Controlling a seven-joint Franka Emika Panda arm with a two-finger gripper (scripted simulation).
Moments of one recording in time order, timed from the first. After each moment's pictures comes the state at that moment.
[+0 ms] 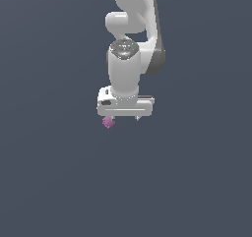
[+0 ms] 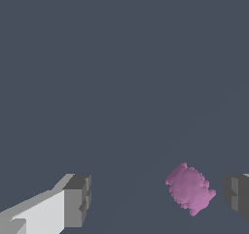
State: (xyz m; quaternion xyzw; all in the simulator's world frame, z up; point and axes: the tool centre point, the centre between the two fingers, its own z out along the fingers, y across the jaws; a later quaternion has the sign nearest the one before) arm 0.001 -0.005 0.178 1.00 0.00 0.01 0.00
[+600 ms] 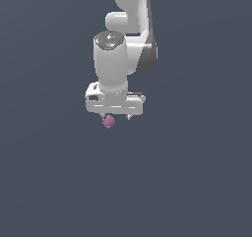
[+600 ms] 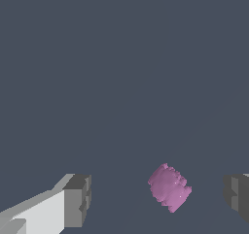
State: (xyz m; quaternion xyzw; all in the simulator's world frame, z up) arm 0.006 -0.039 0.196 1.00 -0.03 0.02 0.00
